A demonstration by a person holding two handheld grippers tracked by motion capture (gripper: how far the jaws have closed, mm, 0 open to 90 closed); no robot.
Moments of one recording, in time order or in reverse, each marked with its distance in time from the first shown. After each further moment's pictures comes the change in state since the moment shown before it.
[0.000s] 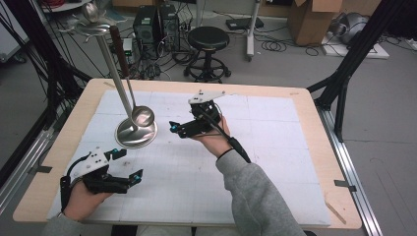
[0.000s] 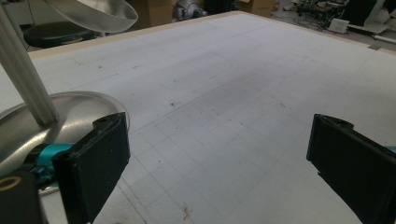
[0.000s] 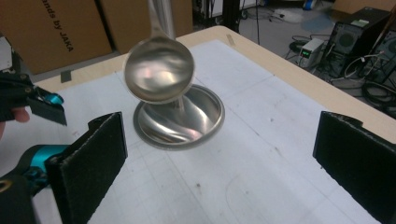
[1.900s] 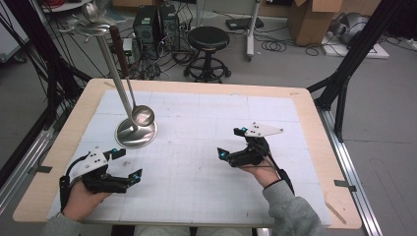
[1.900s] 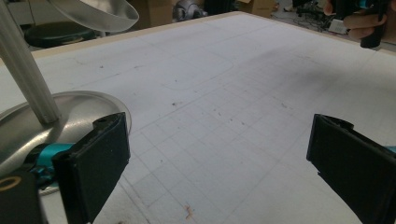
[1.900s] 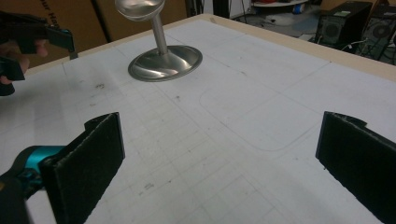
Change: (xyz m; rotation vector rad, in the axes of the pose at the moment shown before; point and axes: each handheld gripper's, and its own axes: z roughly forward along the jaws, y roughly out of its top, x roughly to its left) left arm 0.002 0.000 -0.001 -0.001 -0.001 0.000; right arm -0.037 -0.119 -0.097 -0.087 0.006 0.086
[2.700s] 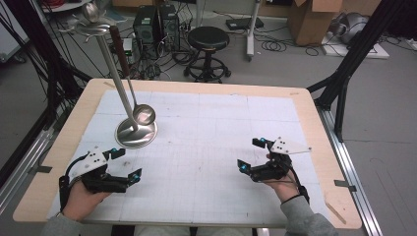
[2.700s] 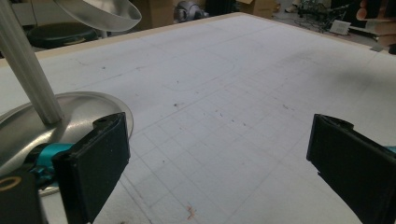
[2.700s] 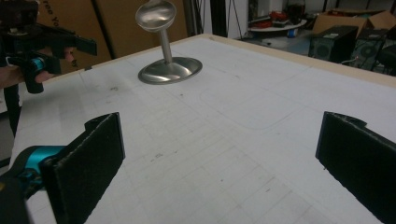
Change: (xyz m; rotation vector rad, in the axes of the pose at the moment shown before) left arm 0.001 0.000 -0.001 -0.003 0.005 -0.002; right arm -0.001 -0.033 -0.058 -0.109 0.004 0.006
